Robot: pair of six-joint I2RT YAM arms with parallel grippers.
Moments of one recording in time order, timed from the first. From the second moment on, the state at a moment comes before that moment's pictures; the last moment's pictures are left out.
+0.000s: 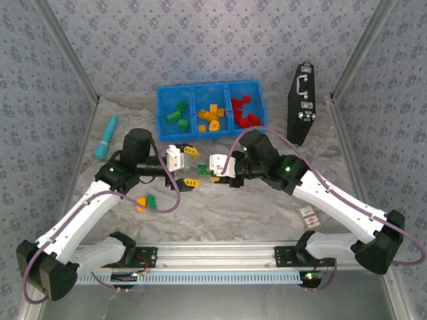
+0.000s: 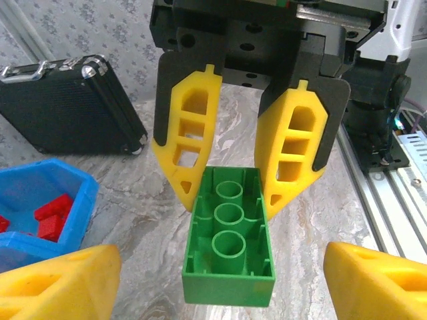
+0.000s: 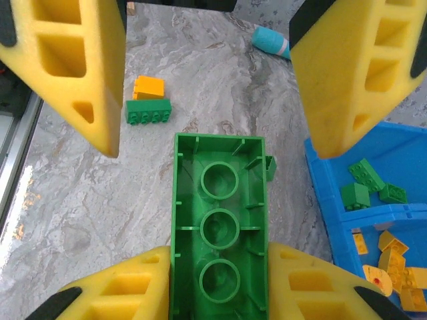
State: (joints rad) left arm -0.53 1.03 0.95 -0.42 0.86 0.64; right arm 0.85 1.20 1.16 -0.56 -0.34 -0.72
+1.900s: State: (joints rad) left arm -0.33 1.61 1.19 -0.06 0.02 0.30; right arm 0.61 0.93 0.91 -0.41 0.04 -0.20
